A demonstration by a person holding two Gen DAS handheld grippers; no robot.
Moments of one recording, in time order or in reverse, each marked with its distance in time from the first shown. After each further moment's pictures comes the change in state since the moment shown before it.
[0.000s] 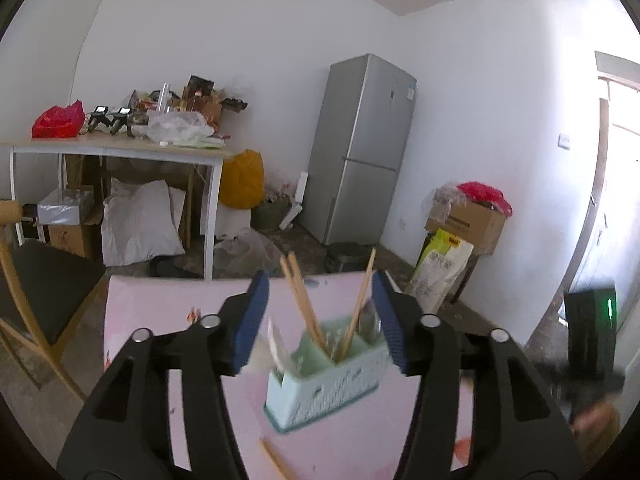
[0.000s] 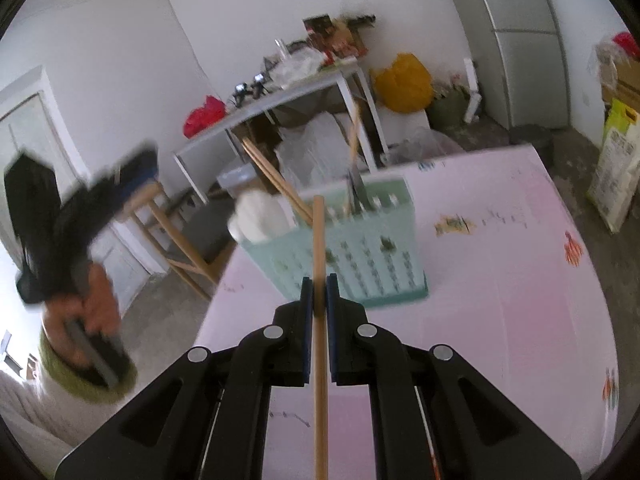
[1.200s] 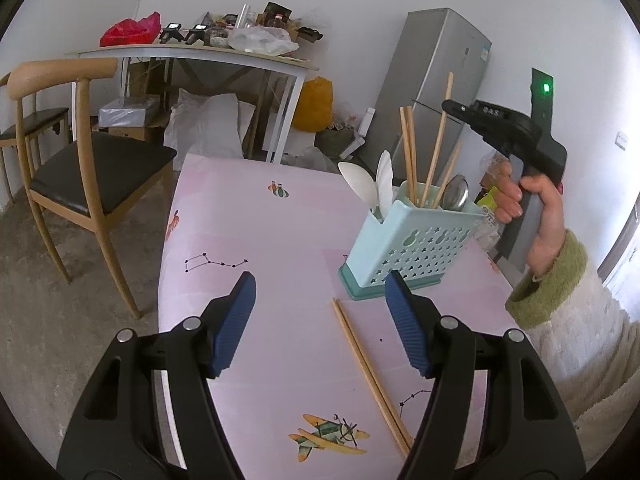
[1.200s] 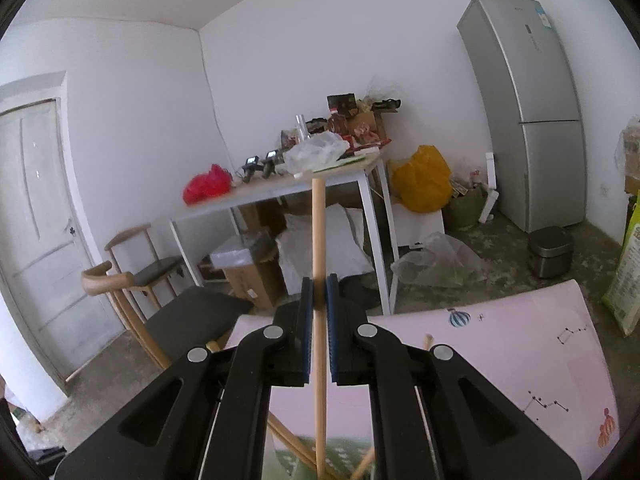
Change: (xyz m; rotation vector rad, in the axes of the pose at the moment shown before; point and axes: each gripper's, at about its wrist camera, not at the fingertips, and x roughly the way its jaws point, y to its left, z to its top) left arm -0.052 0.064 -0.106 -0.179 0.216 0.187; right arm 0.115 0.015 0.116 -0.147 -0.260 -0.032
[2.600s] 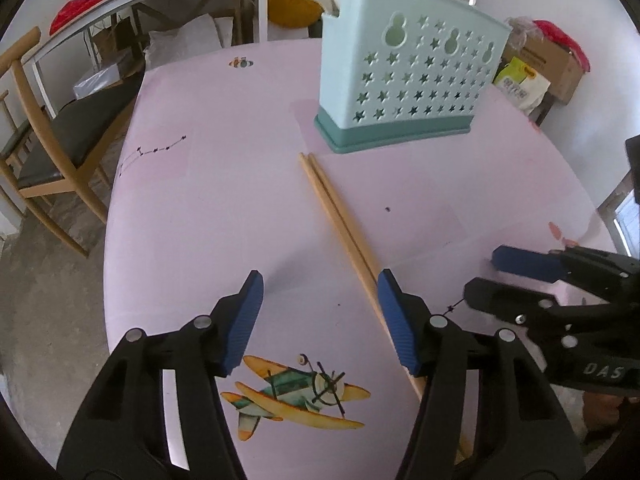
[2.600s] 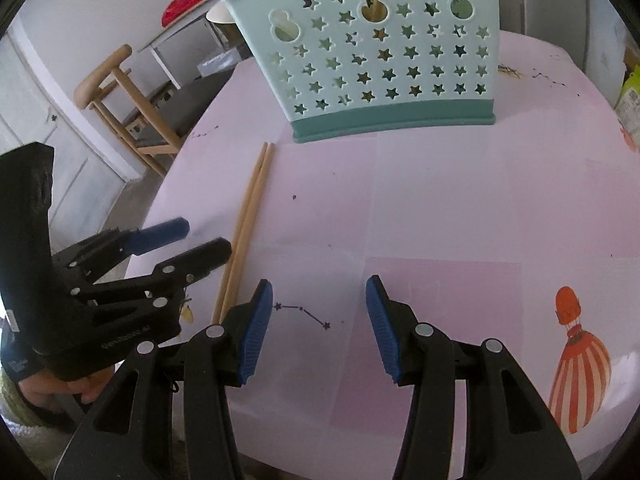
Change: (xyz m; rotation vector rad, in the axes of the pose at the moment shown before) left arm 0.095 -0.047 -0.080 0.194 0.398 0.136; right arm -0.078 0.036 -0.228 0.101 0.676 -0.046
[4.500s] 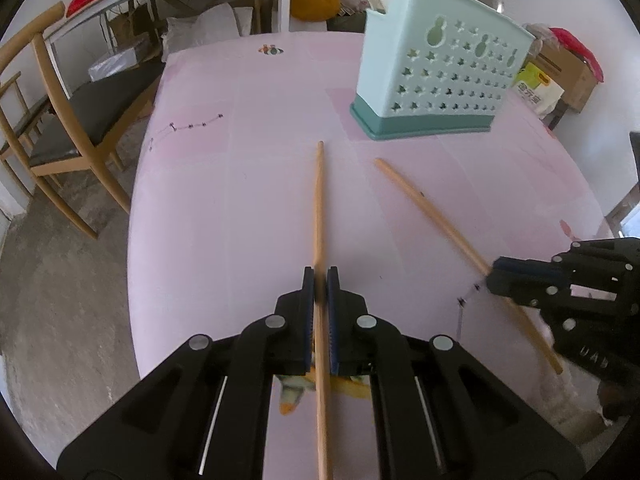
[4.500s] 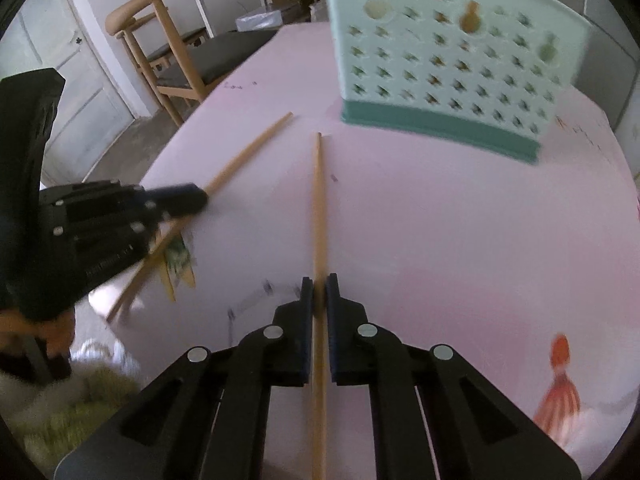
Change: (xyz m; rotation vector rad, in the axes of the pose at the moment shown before) left arm -0.009 0.023 -0.010 -0.049 0.025 0.012; right arm 0.002 0.020 -0.005 -0.232 0.103 -0.047
